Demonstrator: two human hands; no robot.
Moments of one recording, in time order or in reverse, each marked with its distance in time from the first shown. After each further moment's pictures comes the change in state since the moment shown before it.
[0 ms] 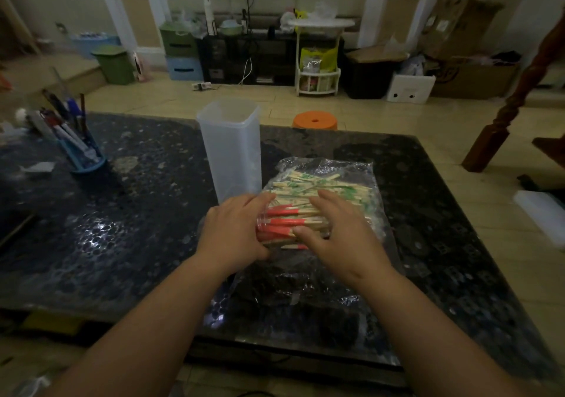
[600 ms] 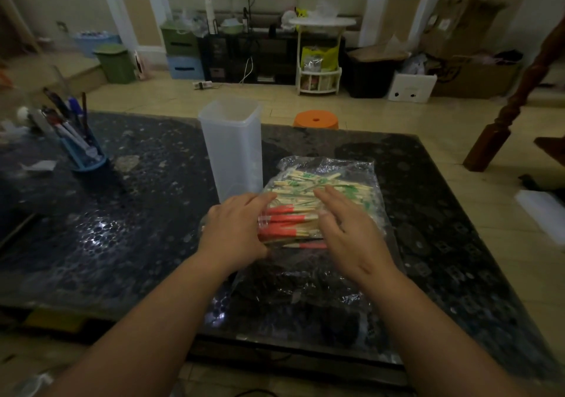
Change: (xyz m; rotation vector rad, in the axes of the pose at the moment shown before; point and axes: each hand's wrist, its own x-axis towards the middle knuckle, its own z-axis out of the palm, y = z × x) left_hand 0.000 0.001 -0.001 -0.019 -0.027 -0.016; right_hand -0.004 -0.001 -0.006 0.152 0.064 0.019
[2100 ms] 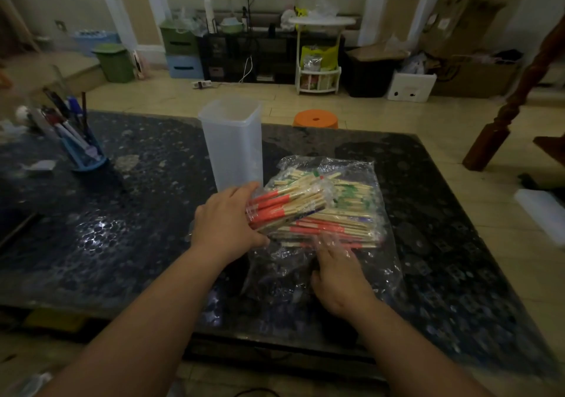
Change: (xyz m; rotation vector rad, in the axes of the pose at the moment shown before) left_hand 0.005 -0.008 -0.006 -0.049 0.037 -0.177; right_hand -0.019 0.054 0.061 -0.438 -0.398 0.124
